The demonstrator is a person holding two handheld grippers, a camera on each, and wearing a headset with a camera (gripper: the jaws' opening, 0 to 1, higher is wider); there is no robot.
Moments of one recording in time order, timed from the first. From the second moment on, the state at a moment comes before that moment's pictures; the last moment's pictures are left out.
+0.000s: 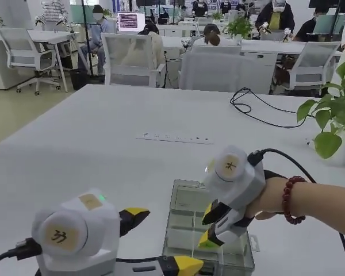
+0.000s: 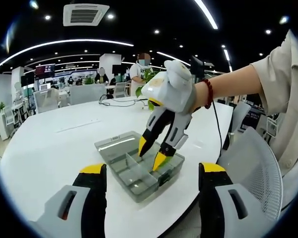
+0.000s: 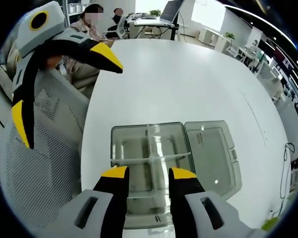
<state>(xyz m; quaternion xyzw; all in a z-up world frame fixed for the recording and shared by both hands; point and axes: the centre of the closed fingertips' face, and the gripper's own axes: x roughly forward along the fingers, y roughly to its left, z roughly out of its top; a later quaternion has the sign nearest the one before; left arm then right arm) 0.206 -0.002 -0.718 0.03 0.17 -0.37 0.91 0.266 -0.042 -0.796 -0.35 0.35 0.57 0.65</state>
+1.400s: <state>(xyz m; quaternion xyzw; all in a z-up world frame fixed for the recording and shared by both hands) 0.209 -0.019 -0.728 0.07 0.20 -0.38 0.90 0.260 -0.217 -0.808 -0.28 0.39 0.49 0.72</state>
